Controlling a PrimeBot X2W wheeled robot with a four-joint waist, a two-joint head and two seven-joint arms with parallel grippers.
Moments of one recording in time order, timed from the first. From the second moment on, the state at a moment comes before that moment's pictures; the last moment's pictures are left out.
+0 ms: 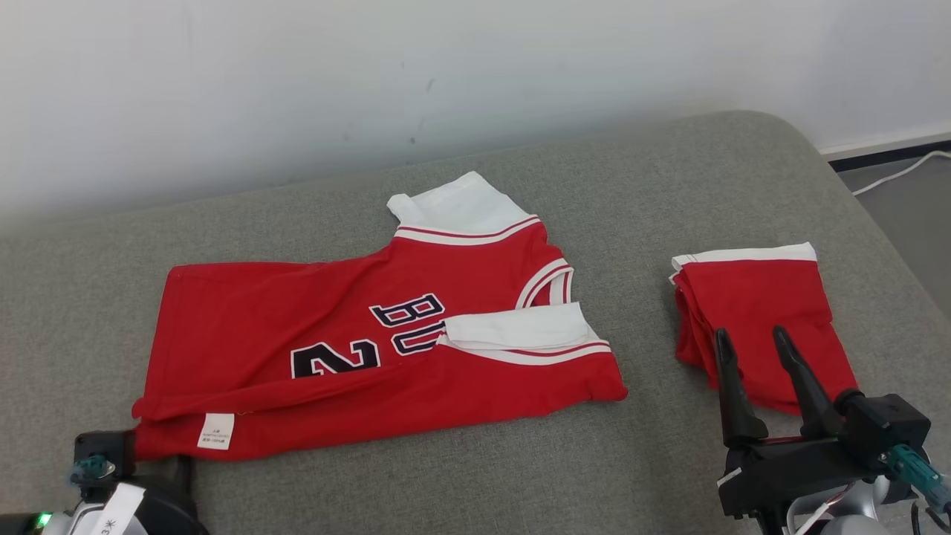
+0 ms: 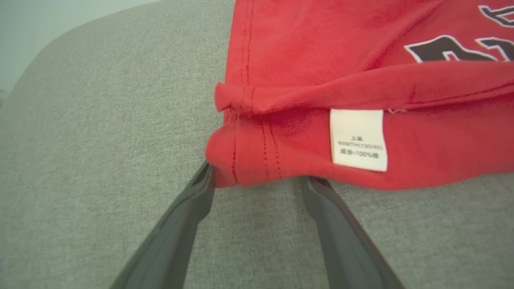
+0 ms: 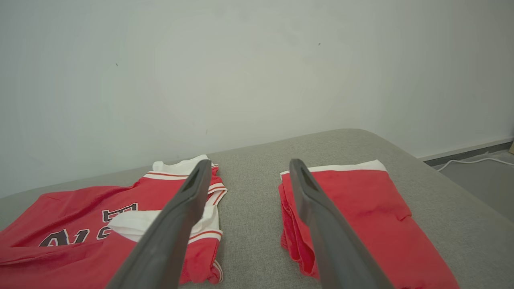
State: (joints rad) left arm -0.33 0.31 -0.32 0.80 -0.28 0.04 -0.02; right arm -0.01 -0.10 0.06 -0.01 0.34 -0.04 -0.13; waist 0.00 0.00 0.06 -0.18
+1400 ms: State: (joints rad) left arm -0.37 0.34 -0.46 0.71 -0.19 -0.08 -0.05; right arm -0.13 -0.21 0.20 0.24 0.26 0.05 0.17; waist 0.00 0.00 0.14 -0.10
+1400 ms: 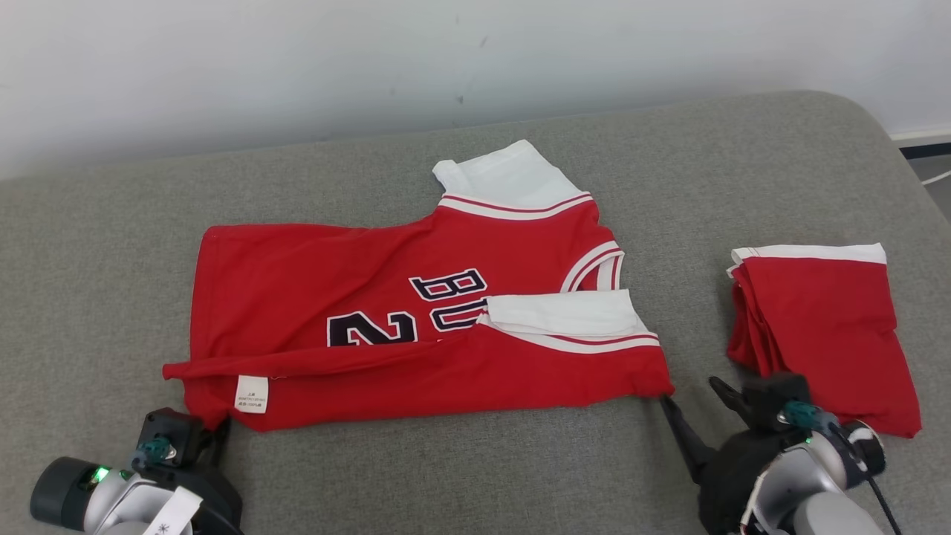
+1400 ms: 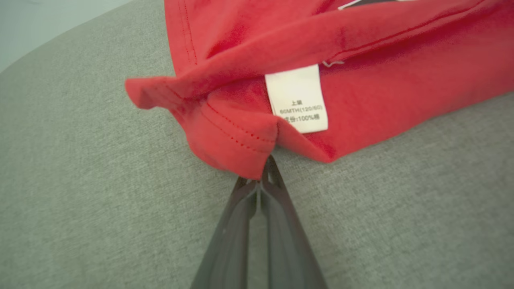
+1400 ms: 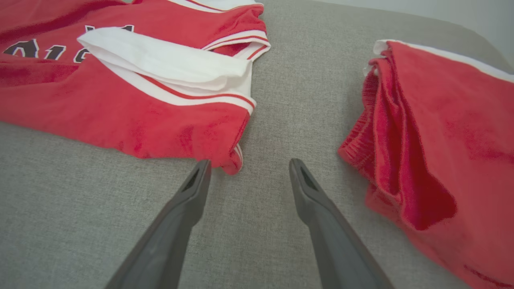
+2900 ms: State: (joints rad) left arm -0.39 0.33 -0.47 0.71 -0.19 -0.07 -0.01; right arm -0.28 -0.12 0.21 0.46 0.27 0.03 0.15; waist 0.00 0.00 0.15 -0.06
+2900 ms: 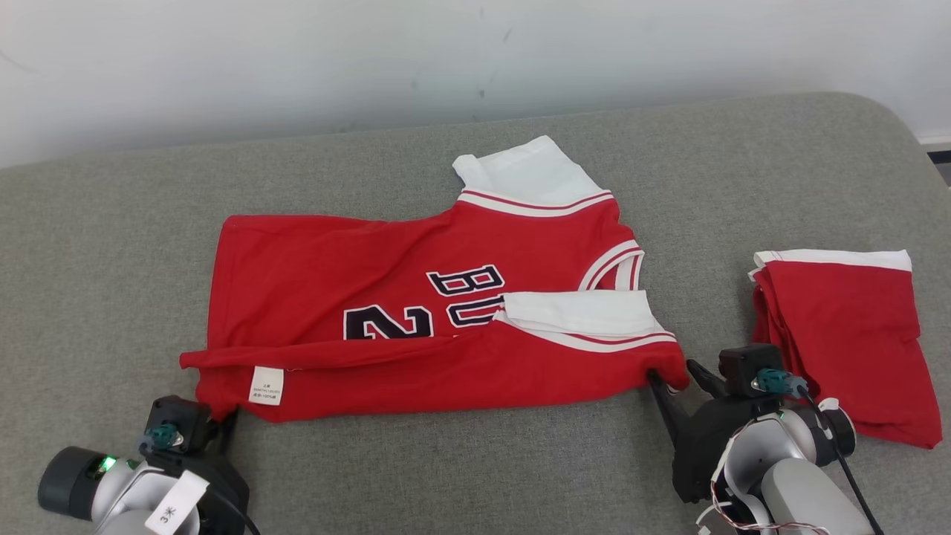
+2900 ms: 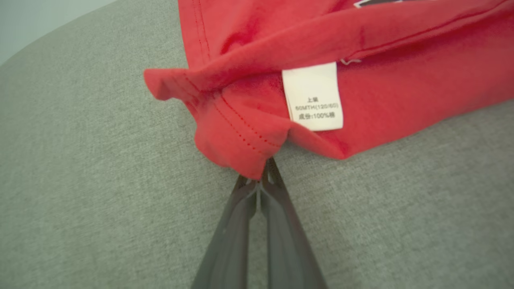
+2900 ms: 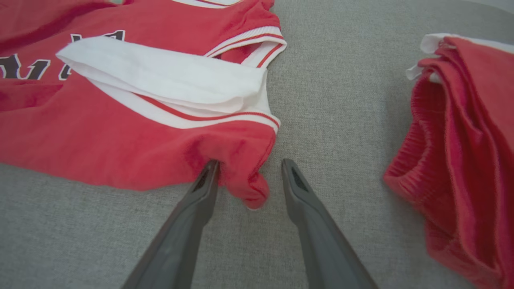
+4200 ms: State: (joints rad) left arm -0.15 0.40 -0.49 0.66 -0.23 -0.10 -0.08; right arm 0.15 -0.21 0.14 0.18 0.42 0.08 0.21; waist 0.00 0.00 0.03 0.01
